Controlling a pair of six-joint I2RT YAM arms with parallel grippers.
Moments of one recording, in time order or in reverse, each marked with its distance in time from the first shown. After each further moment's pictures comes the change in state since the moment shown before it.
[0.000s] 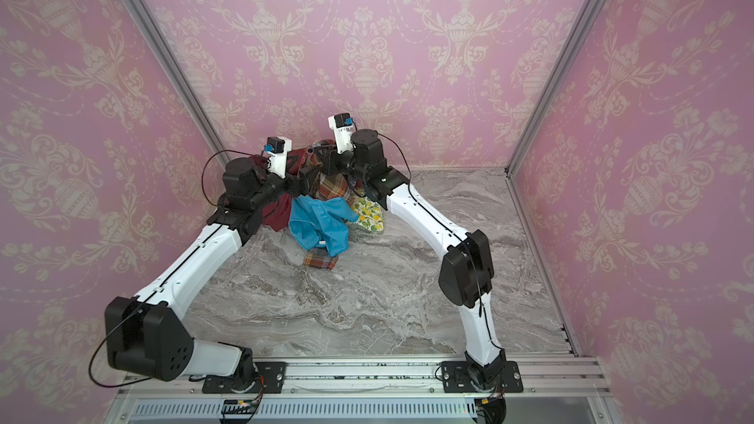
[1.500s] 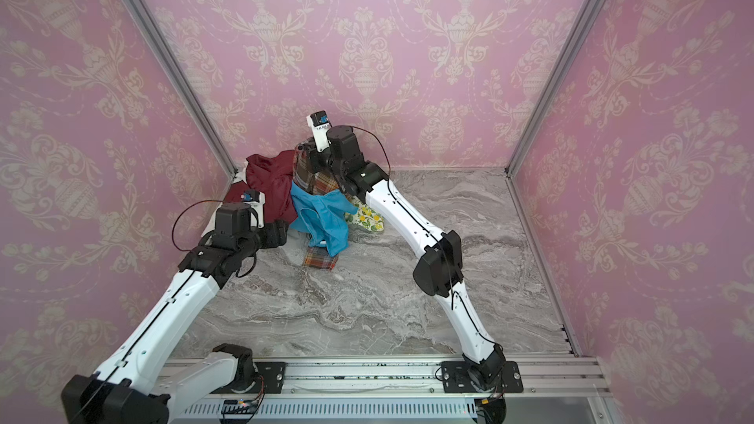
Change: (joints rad) left arm 0.000 -0.382 -0.270 -0.641 -0.431 -0.245; right arm 0.071 0.267 0.466 -0.270 0.209 -0.228
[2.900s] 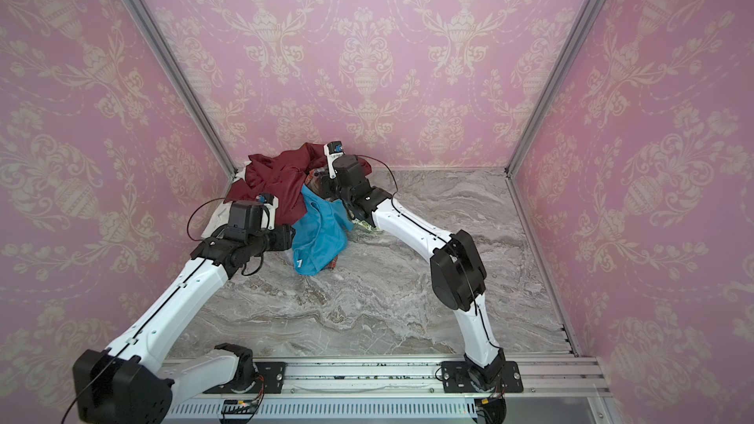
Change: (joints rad) left arm -0.036 0.092 0.031 -0.082 0.037 0.019; right arm 0.017 -0.233 -0.555 0.205 0.126 0.147
